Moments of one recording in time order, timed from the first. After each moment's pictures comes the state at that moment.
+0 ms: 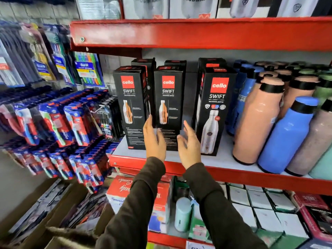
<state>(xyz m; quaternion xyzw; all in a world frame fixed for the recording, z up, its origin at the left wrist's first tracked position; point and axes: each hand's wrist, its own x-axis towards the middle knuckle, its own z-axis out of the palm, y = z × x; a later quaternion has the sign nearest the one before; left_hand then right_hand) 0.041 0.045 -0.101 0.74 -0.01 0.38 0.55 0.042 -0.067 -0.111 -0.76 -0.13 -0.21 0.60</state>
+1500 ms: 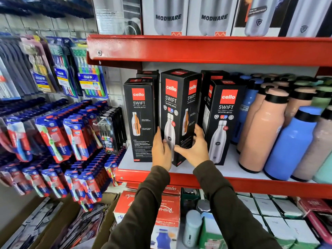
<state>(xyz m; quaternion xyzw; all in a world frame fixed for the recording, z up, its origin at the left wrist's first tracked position) 0.054 0.073 -0.104 0.75 -0.04 0.27 0.60 0.064 -0.051 -0.089 -0.79 -0.09 -0.21 0.57</state>
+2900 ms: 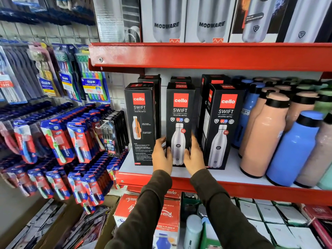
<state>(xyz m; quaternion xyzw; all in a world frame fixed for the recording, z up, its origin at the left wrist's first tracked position) 0.065 0.069 -0.120 0.77 -0.02 0.30 0.57 0.072 -0.049 -0.111 -0.84 -0.09 -0.20 0.49</state>
